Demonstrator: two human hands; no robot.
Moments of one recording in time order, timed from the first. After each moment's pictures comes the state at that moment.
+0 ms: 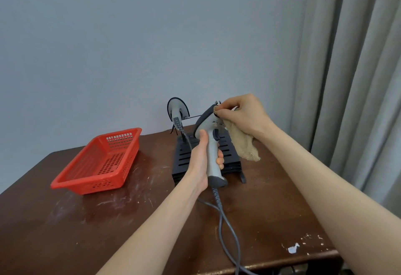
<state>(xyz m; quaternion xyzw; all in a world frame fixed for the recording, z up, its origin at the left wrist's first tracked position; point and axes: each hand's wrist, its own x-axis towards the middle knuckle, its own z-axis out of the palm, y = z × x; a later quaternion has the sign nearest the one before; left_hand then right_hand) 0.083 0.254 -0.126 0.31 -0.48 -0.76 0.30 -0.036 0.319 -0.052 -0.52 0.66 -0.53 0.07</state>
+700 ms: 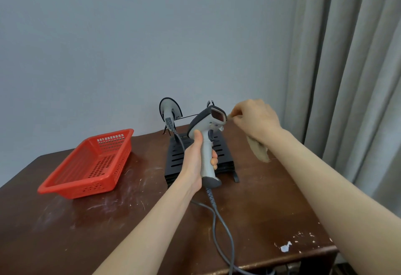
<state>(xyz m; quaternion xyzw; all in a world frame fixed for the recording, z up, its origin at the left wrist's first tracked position) 0.079 0.254 -0.127 0.31 -0.49 -0.75 0.31 -0.060 0.328 -0.062 -0.47 0.82 -0.32 -0.06</state>
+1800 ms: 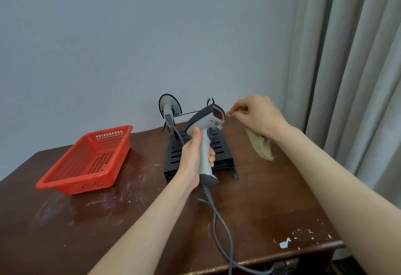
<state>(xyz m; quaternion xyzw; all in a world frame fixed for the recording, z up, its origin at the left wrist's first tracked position) 0.083 0.253 -0.128 0.32 -0.53 -0.71 0.32 -0.070 0.337 -0.064 -0.52 0.78 -0.35 -0.06</state>
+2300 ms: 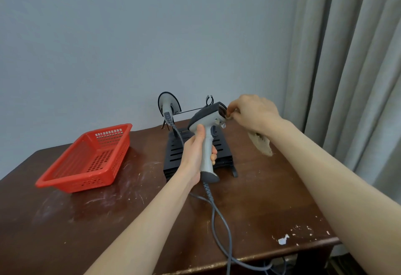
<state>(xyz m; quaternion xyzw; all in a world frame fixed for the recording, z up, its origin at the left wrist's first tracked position) 0.079 0.253 -0.129 0.31 -0.56 -0.70 0.32 -0.064 0.328 -0.059 -0.53 0.81 -0.22 -0.09</state>
